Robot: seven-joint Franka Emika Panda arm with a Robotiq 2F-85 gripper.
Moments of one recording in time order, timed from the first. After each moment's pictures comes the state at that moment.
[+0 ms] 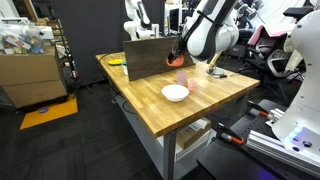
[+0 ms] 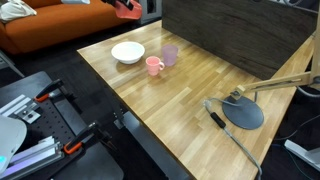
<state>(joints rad) 1.83 0.33 -1.40 -2.73 0.48 3.45 -0.17</state>
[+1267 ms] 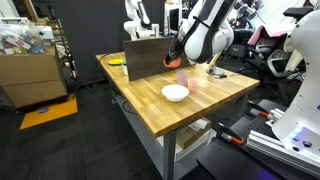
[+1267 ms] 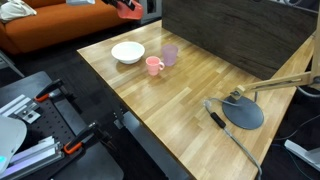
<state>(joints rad) 1.69 0.36 -1.27 -2.69 0.42 3.45 -0.14</state>
